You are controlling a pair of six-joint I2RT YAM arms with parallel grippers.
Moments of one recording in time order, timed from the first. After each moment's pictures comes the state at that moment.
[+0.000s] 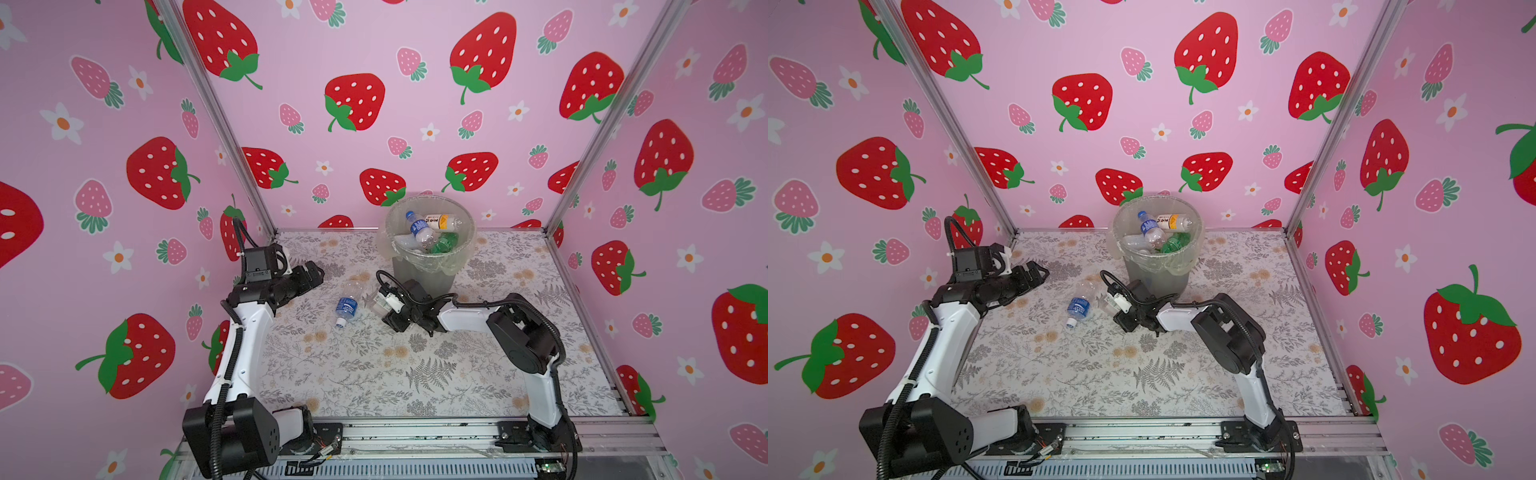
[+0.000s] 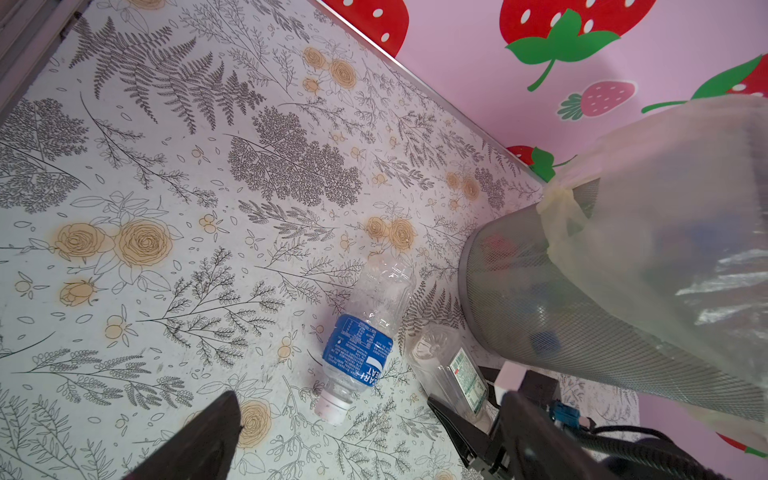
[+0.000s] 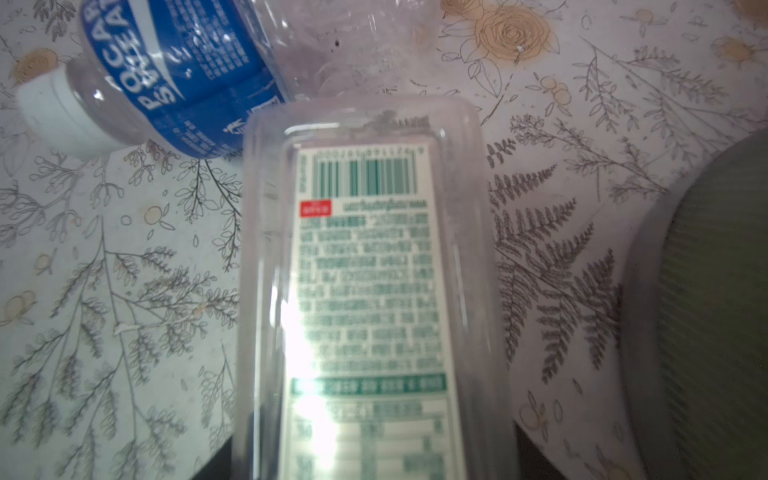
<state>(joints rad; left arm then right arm) 0.19 1.25 1.14 -0.70 0.36 -0.36 0.92 2.03 1.20 0.06 -0.12 -0.07</state>
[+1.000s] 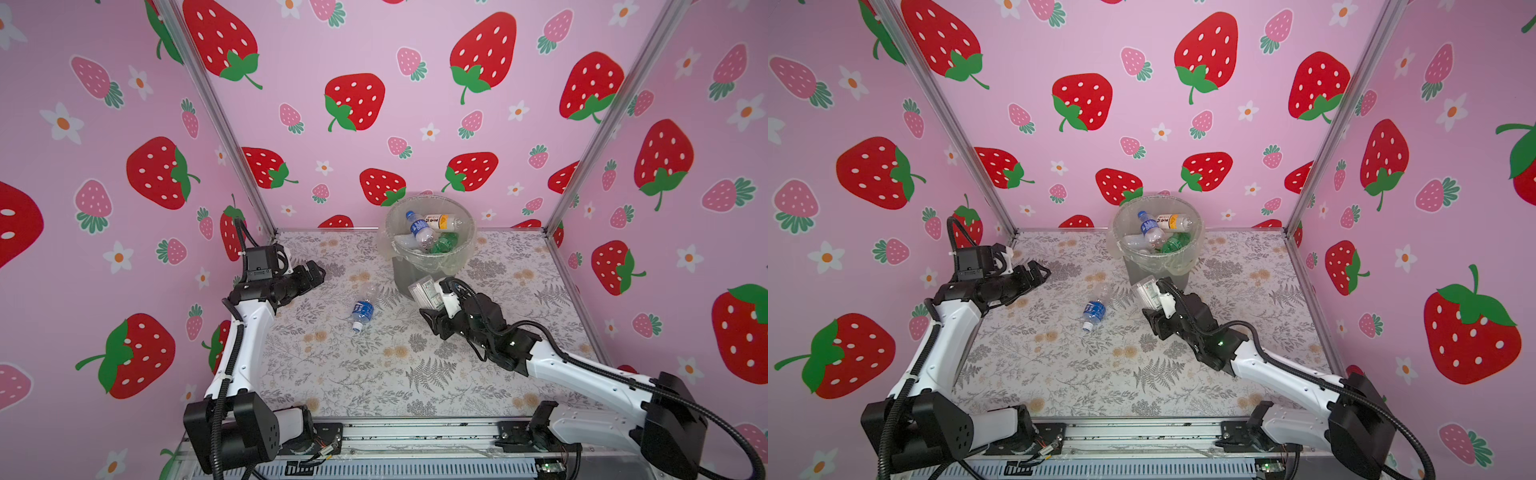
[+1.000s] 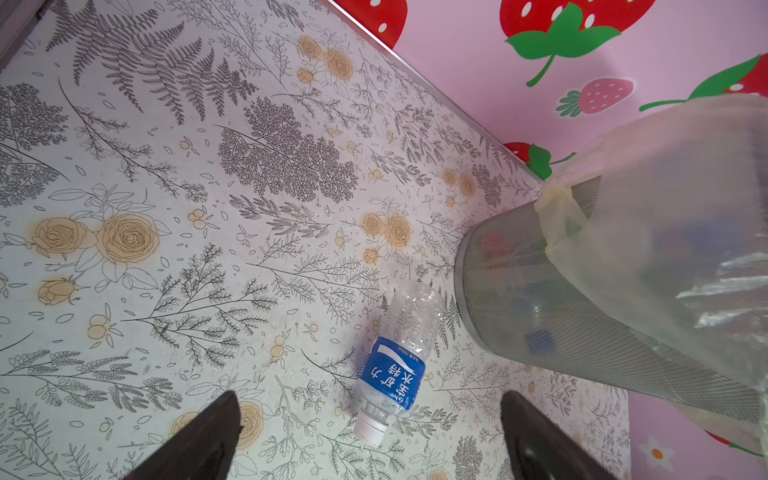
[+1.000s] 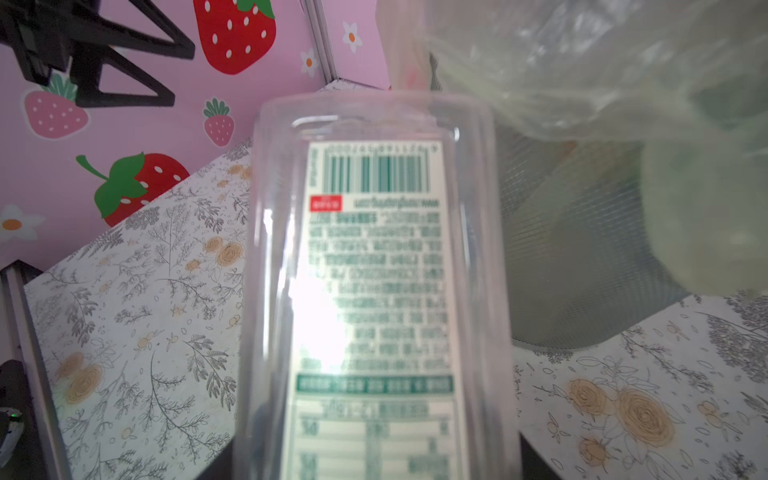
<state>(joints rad) 0.19 1.27 1.14 -0.69 0.38 -0.37 0.95 1.13 0.72 0.05 0.09 0.17</state>
